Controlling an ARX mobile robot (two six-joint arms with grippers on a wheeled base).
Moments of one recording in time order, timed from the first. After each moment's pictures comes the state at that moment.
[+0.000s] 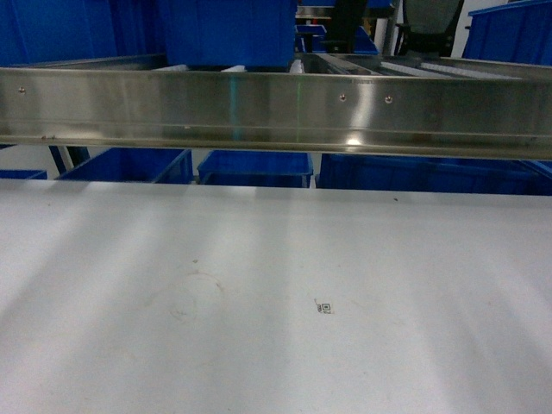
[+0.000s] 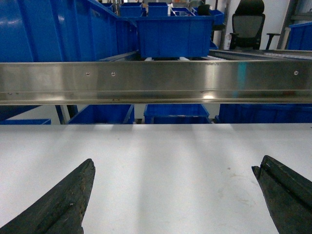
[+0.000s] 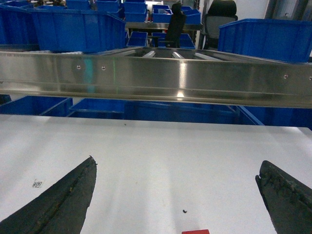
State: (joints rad) left arm 0.00 0.01 0.01 0.00 0.00 0.00; right arm 0.00 0.00 0.01 0.00 0.00 -0.01
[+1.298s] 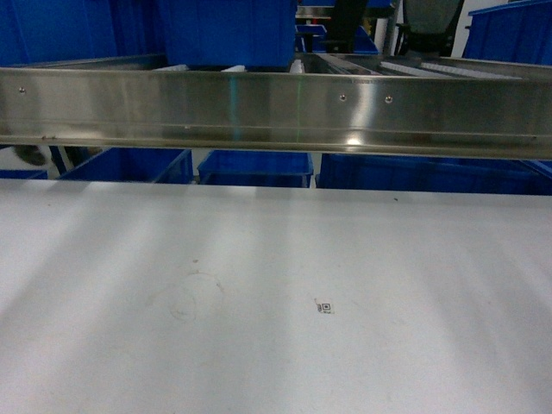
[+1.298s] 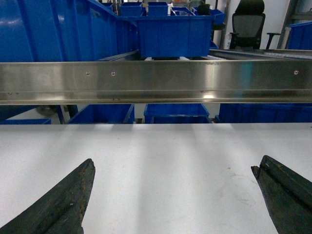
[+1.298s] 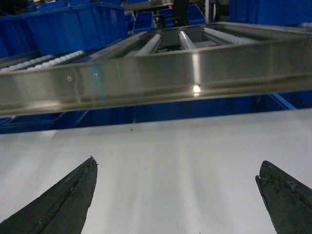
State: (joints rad) left arm 0.00 0.01 0.01 0.00 0.00 0.00; right arm -0.17 0.68 0.14 0.45 -0.18 0.13
